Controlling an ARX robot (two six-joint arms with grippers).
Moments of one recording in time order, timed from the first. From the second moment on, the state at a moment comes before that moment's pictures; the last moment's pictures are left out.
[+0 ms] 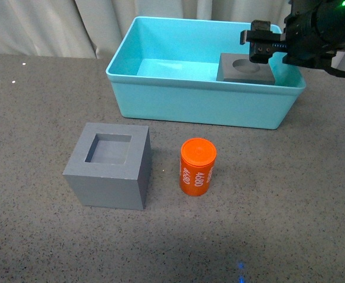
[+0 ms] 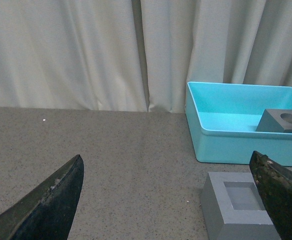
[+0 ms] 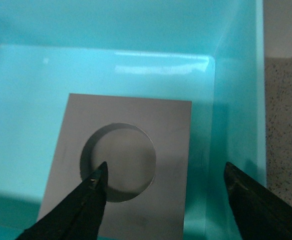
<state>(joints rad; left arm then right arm) 0.00 0.00 0.02 0.00 0.00 0.00 0.20 2.16 1.36 0.12 -0.02 0.15</state>
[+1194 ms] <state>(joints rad) 0.36 0.48 0.32 -0.25 -0.10 0.02 0.17 1.16 0.39 0.40 0.03 0.02</state>
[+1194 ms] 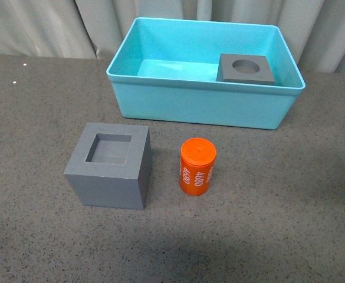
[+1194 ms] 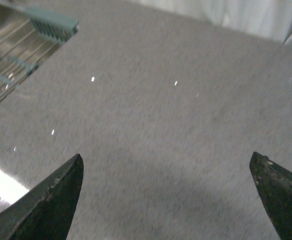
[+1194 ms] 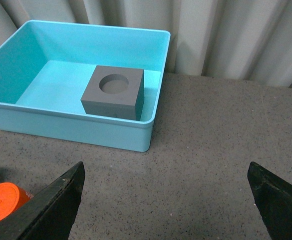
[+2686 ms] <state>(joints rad) -0.18 1.80 0.84 -0.03 0.15 -0.08 0.17 1.16 0.39 0.40 0.03 0.02</state>
